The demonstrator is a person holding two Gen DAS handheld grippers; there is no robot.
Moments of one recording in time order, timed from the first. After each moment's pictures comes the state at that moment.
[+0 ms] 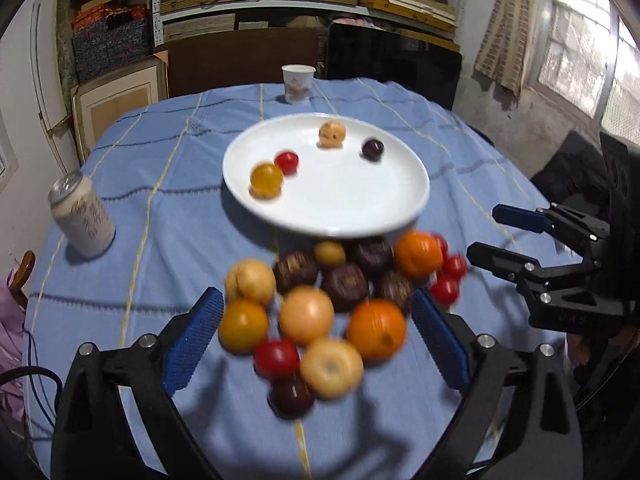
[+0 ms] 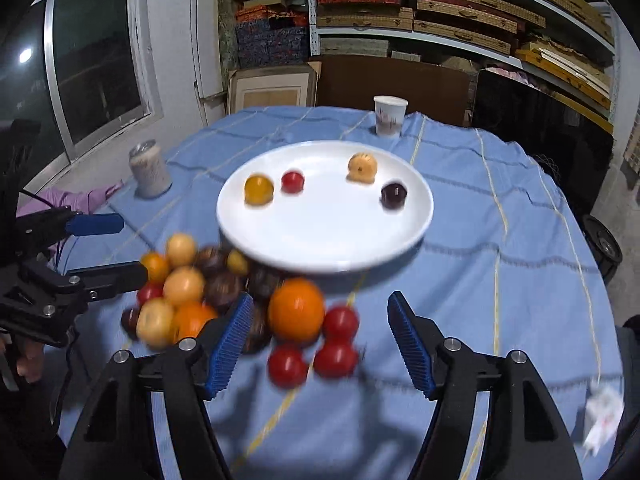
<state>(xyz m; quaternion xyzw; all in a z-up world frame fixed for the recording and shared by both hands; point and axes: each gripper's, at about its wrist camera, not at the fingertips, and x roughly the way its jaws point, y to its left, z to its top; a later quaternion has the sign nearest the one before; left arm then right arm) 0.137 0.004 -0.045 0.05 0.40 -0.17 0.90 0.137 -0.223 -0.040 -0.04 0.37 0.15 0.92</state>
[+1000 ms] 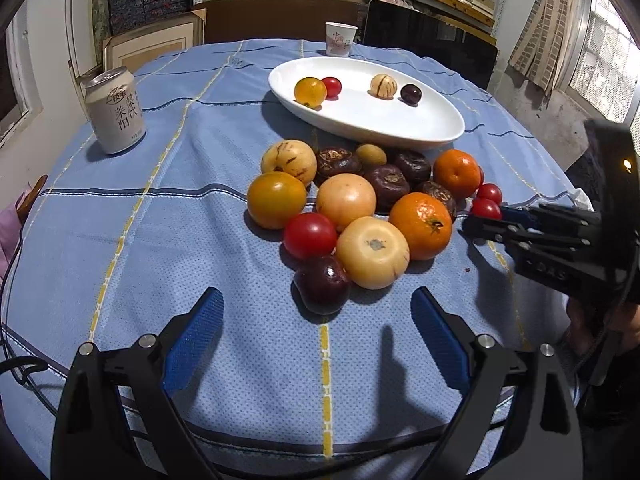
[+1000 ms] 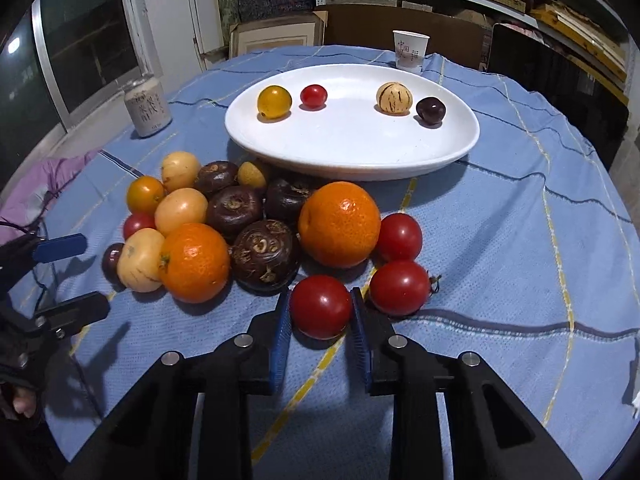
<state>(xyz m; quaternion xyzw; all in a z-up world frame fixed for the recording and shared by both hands) 0.108 0.040 -0.096 0.01 0.45 -0.11 0.89 0.142 -0.197 -0.095 -0.04 0.45 0.16 0.88</state>
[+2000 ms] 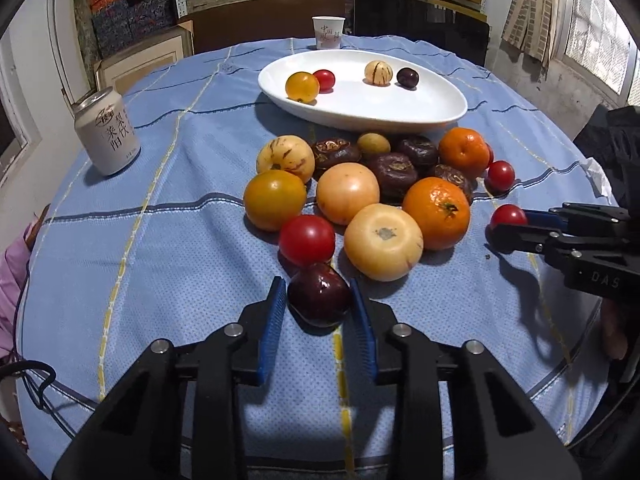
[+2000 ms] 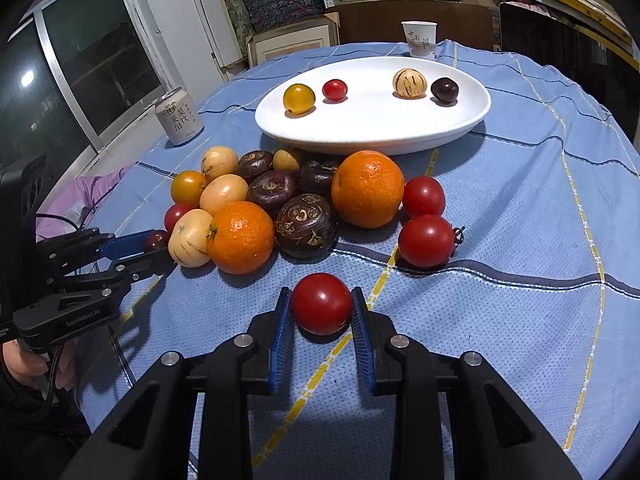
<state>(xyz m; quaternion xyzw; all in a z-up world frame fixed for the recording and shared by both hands) 0.113 0.030 -0.103 0.06 0.44 -0.12 0.89 0.123 -0.208 -0.099 0.03 0.45 0.21 0.87</state>
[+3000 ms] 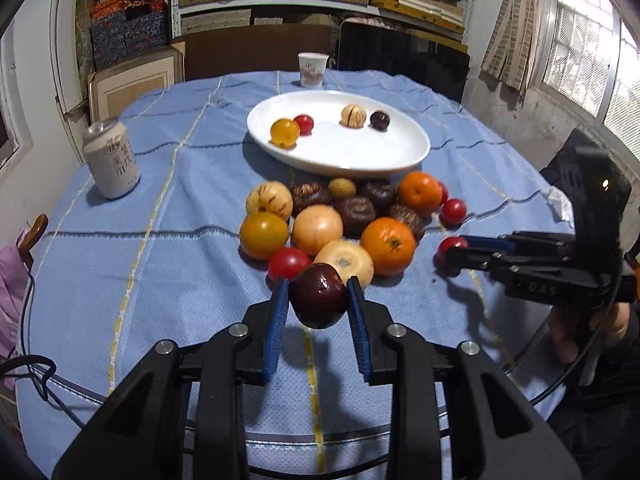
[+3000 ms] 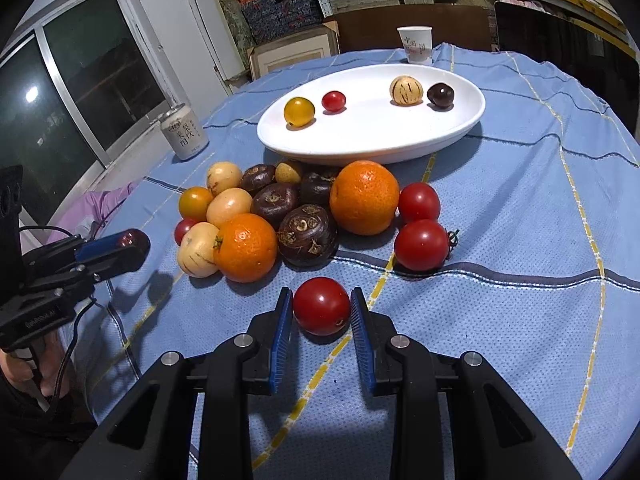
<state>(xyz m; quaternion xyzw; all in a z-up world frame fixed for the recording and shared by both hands) 0.090 0.033 -0.059 0.03 0.40 -0.15 0.90 0.120 -0.216 -0.094 0.05 0.43 0.22 0.87</state>
